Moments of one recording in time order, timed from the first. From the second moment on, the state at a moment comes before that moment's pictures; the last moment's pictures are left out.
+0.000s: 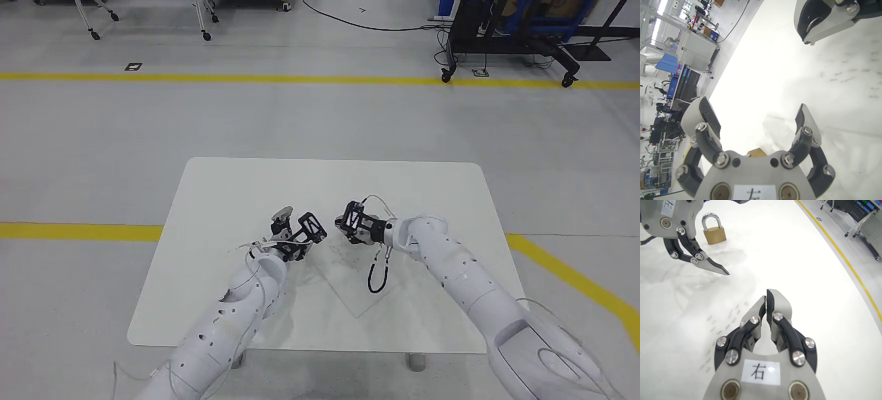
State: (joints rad) left arm 1.15 -1.31 -0.88 -1.33 1.90 -0.08 -0.35; right arm -0.80 -1.32 0.82 -0.72 -1.53 -0.72 -0.24
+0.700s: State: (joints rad) left arm 1.25 -1.26 -1.31 -1.66 1.66 -0.10 -0.37; right arm -0.95 -1.23 1.02 -0.84 -1.36 -0.90 -0.49
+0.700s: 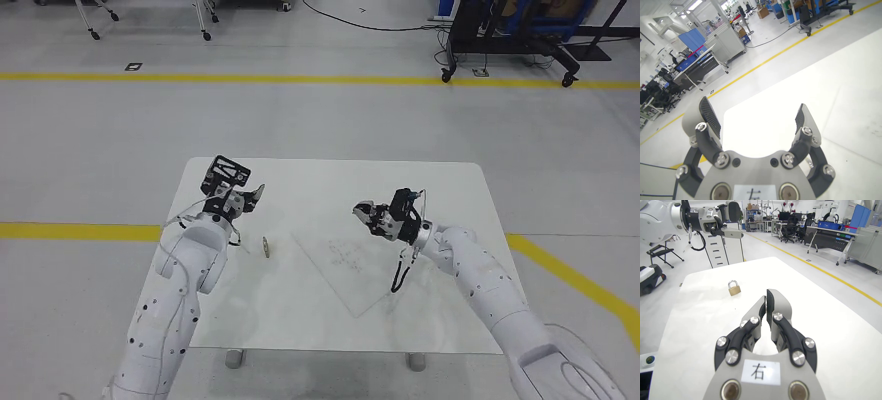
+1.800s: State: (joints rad) left arm 1.25 -1.26 -1.29 -1.66 1.66 -0.10 -0.37; right arm -0.98 -1.23 0.92 -0.89 -0.14 -1.01 -0.03
